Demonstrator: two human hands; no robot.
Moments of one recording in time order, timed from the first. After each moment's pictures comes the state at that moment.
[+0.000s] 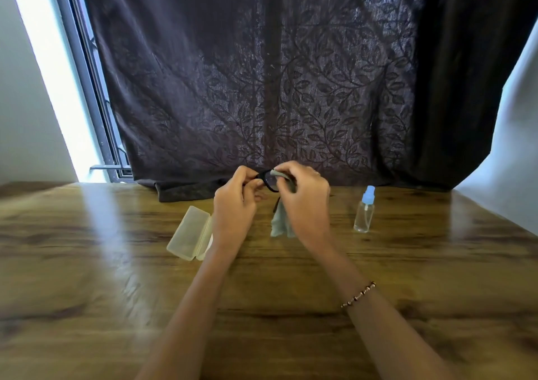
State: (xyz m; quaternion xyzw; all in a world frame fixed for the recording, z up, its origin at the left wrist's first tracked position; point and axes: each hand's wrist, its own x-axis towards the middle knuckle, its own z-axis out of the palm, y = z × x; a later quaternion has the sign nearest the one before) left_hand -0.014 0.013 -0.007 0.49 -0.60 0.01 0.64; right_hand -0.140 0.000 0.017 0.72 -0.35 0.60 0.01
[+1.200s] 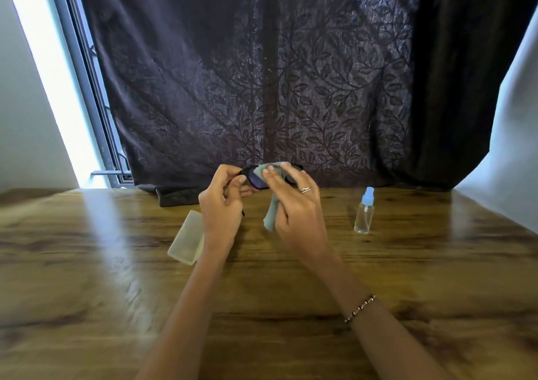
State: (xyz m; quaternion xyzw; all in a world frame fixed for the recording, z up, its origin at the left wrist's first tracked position) left_hand -0.006 0.023 0.002 0.45 -0.54 -0.02 0.71; right_hand -0.139 0.003 -0.007 0.77 -0.28 0.56 0.12
